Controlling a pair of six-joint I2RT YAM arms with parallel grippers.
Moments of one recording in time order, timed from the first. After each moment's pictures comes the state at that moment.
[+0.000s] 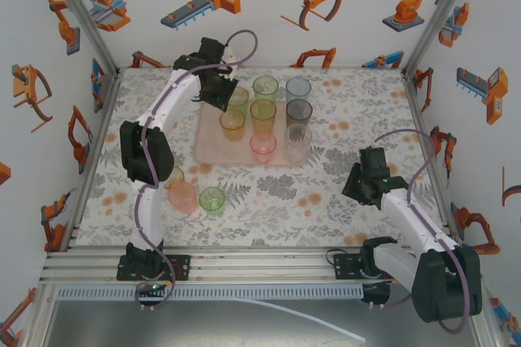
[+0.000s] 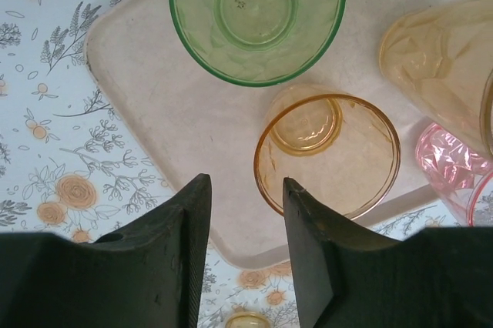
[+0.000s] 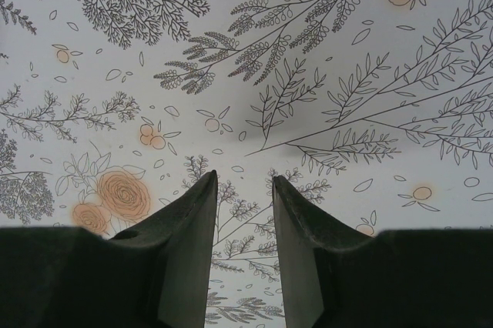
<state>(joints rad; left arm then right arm) -0.43 2.18 2.13 -0.99 0.04 0.19 0.15 1.01 0.50 -0.52 0.02 0.51</state>
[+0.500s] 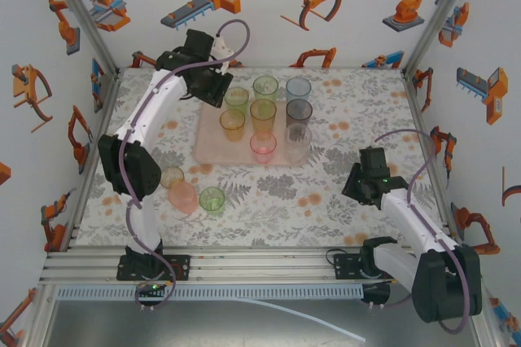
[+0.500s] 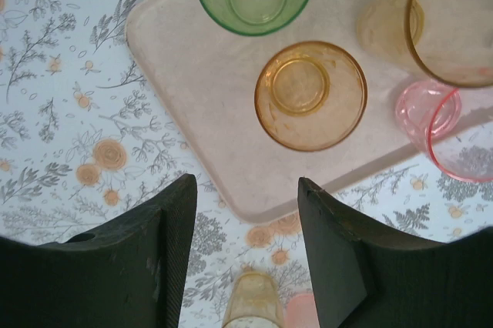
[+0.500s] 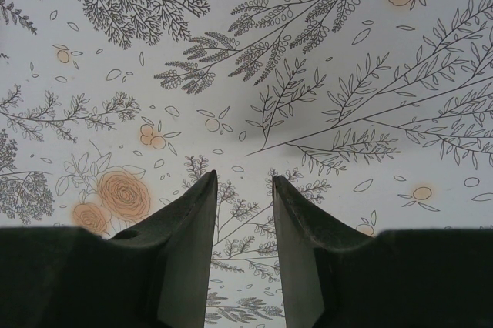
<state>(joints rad) -0.43 1.96 2.04 -1.04 0.04 0.22 0.15 1.01 0.50 -0.52 0.01 0.51</state>
